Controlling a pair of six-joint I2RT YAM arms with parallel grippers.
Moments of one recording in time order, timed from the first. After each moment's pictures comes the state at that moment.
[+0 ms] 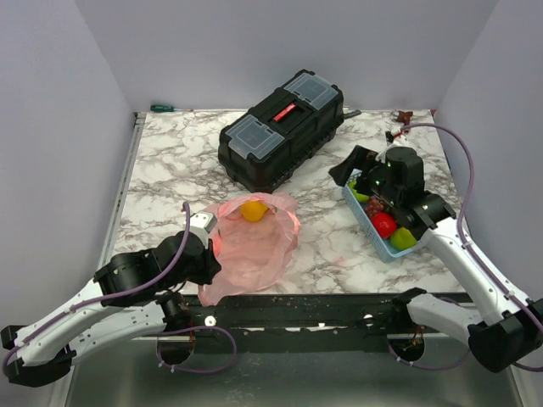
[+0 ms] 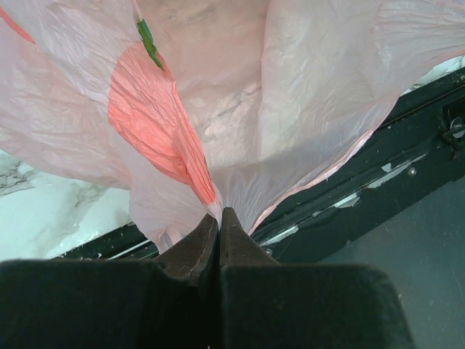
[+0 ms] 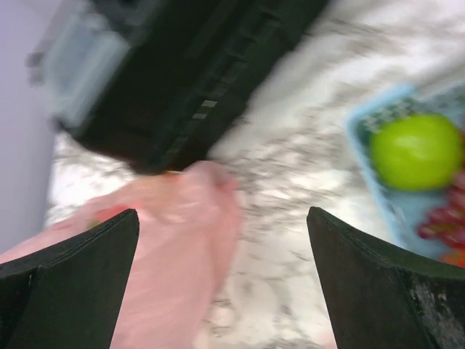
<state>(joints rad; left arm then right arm) -1.05 0.54 0.85 -1.09 -0.23 -0.67 0.35 1.05 0.95 -0.37 0.05 0.60</state>
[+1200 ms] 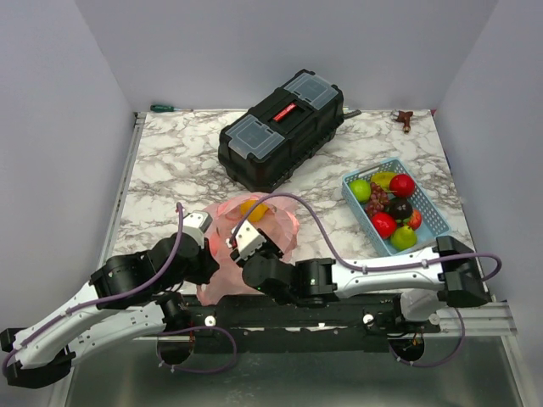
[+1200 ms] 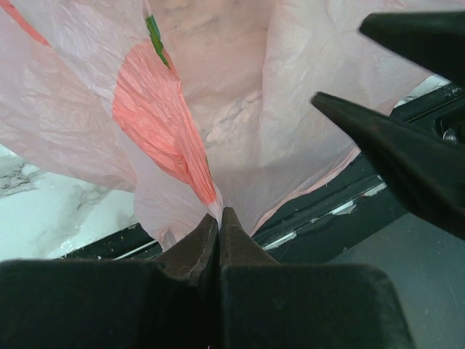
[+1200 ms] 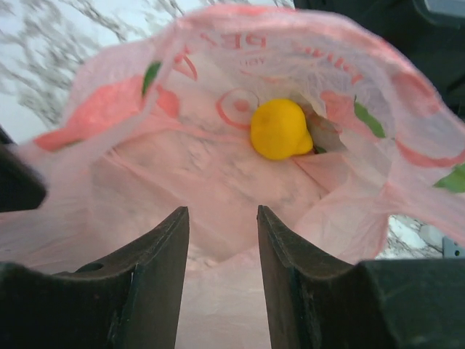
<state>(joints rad) -1.05 0.51 0.85 -1.10 -0.26 -0.69 1.53 1.53 1.19 -0.16 0.85 0.14</state>
